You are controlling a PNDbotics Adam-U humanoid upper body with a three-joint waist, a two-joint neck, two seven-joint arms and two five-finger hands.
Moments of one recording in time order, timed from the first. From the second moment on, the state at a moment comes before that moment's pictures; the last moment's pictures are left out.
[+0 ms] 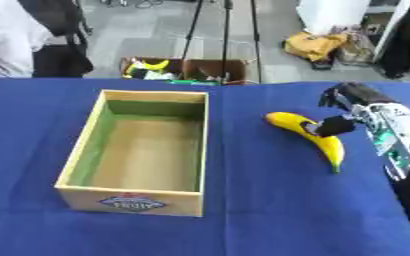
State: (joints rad) left arm -0.14 0.11 0.10 -1.98 -0.08 -0.28 -0.01; right arm -0.89 -0.65 0.02 -1.06 1.01 0.05 0.41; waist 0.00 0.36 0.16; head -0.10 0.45
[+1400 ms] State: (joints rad) left arm -0.14 0.11 0.10 -1.98 -0.09 -0.28 -0.01; right arm -0.89 -0.63 0.02 -1.01 1.02 0.04 0.40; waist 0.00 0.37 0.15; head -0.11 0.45
